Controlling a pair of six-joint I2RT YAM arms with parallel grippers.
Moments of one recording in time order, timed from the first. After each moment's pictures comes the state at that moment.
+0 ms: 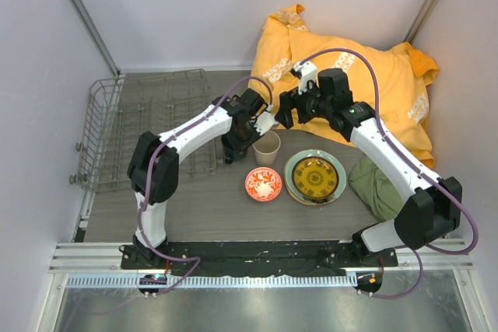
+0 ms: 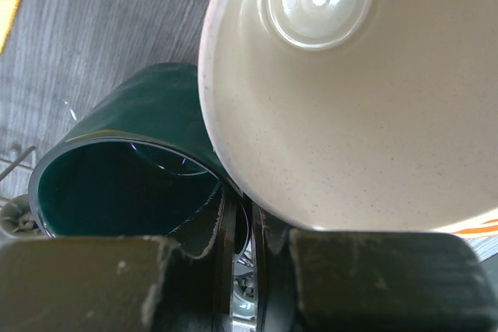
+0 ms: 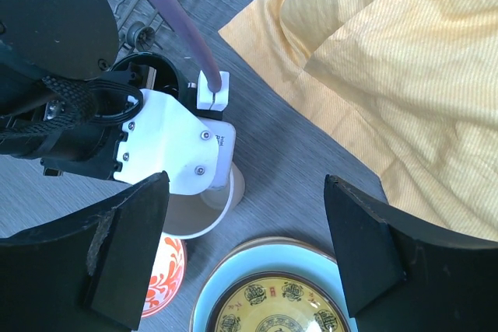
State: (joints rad) left arm -0.69 1.96 1.66 -0.96 0.06 0.34; right arm 0.41 1.42 1.28 -0.39 -0.31 -0.03
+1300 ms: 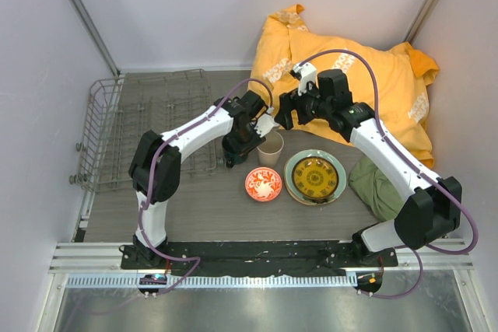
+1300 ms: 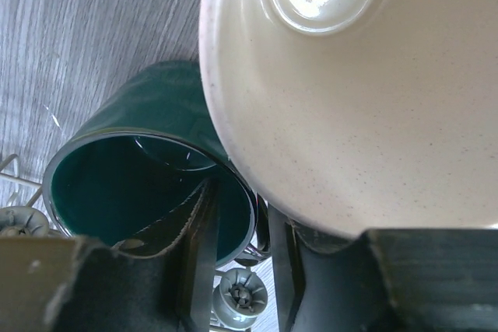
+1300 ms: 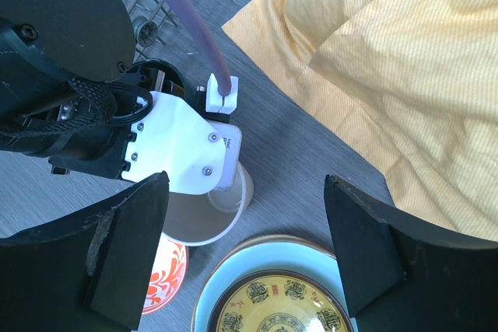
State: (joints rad) left arm -0.69 1.98 1.65 -0.95 0.08 0.34; right arm 0.41 1.42 1.27 -0.39 -0.32 -0.03
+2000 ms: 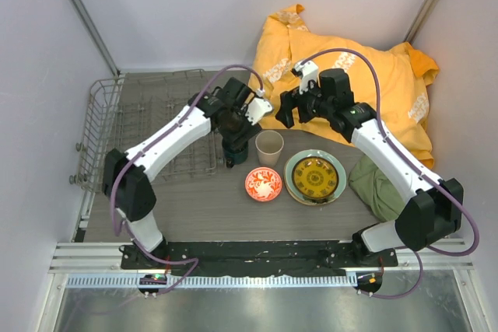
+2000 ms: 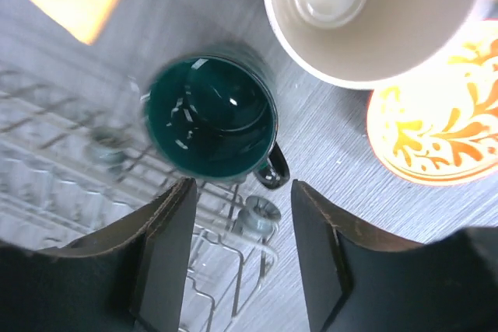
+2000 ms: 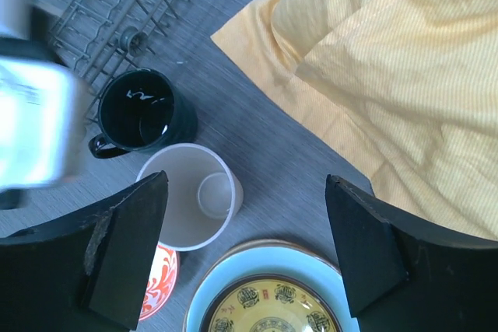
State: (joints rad) left arm -0.68 1.78 1.63 -0.97 0.05 0.34; right arm 0.40 1.41 1.27 -0.36 -0.30 -0.03
